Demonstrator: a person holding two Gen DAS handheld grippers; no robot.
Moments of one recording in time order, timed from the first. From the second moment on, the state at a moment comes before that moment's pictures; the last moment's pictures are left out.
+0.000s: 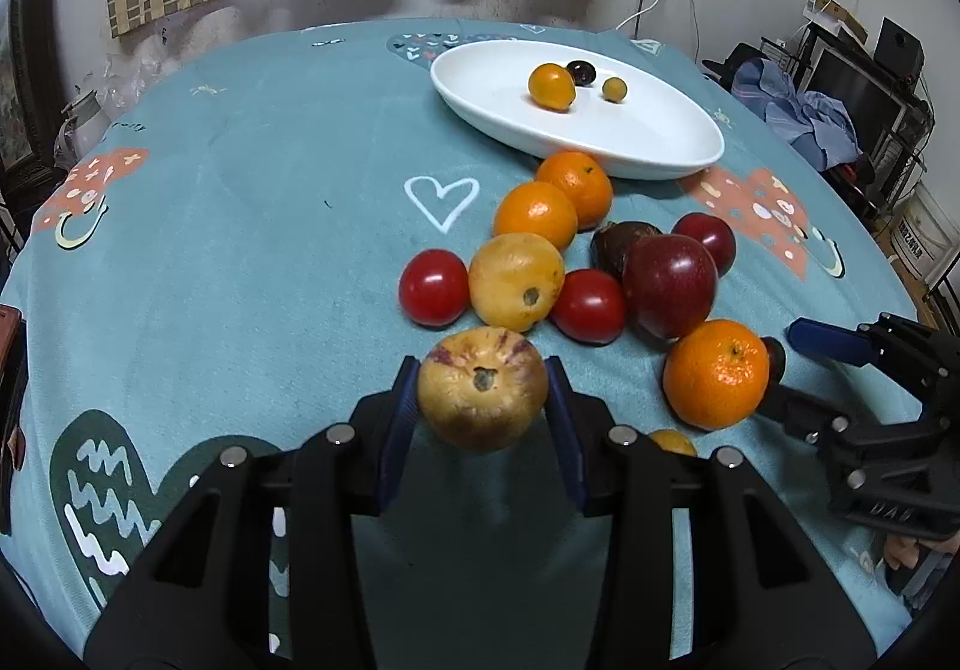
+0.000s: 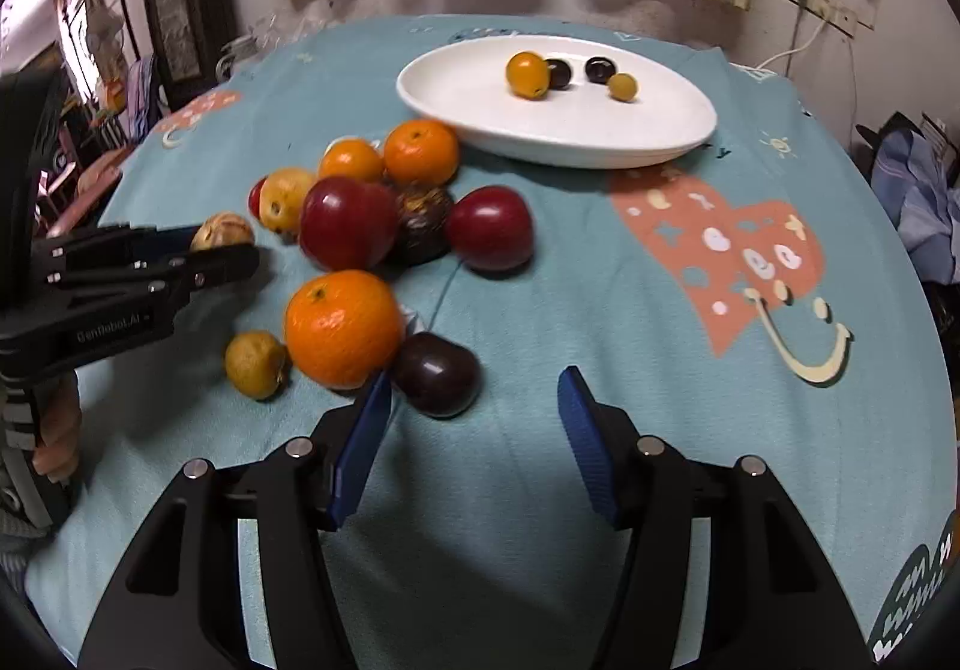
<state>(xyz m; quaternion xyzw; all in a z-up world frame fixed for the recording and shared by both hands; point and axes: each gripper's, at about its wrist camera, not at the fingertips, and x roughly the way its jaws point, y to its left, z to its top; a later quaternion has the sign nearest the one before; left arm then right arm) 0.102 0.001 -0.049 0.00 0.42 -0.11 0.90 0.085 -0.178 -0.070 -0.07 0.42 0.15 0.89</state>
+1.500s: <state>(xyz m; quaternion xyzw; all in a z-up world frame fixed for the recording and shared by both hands) 0.232 -0.055 0.007 0.00 0.39 -0.13 0.91 0.221 -0.218 -0.004 0.05 0.36 0.11 0.92</state>
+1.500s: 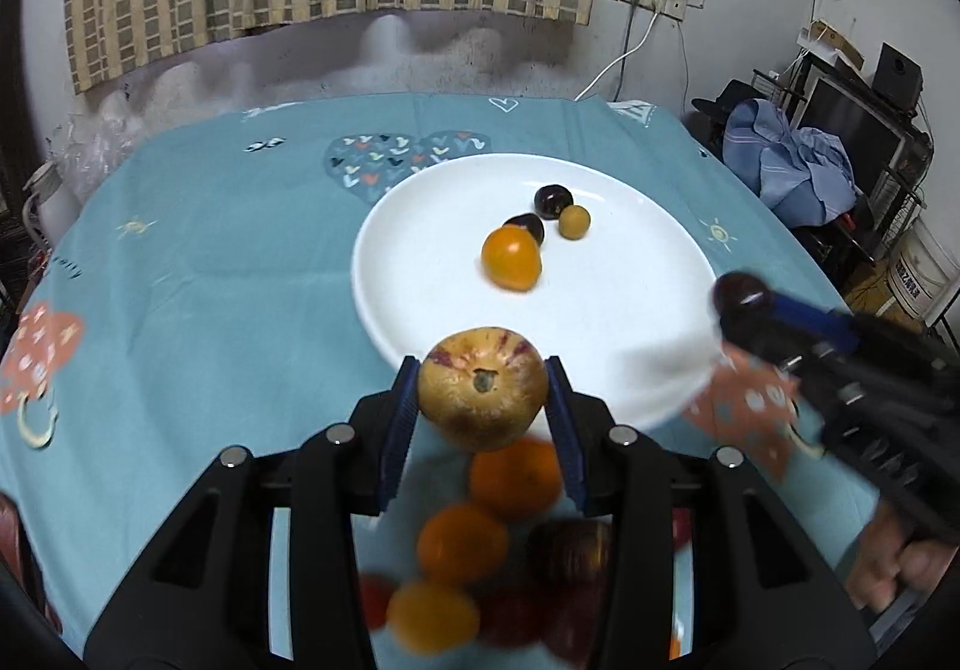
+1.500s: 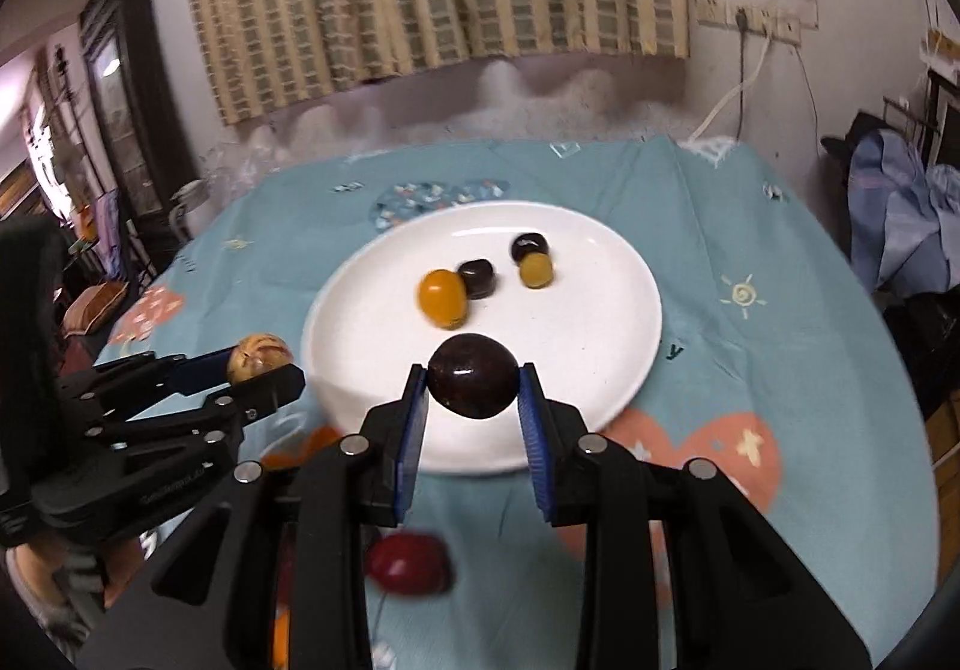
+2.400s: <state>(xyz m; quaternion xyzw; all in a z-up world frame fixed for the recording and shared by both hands) 0.101 0.036 -0.023 -0.04 0.38 -0.04 0.92 0.084 -0.225 -0.004 0.11 0.31 0.14 0.94</state>
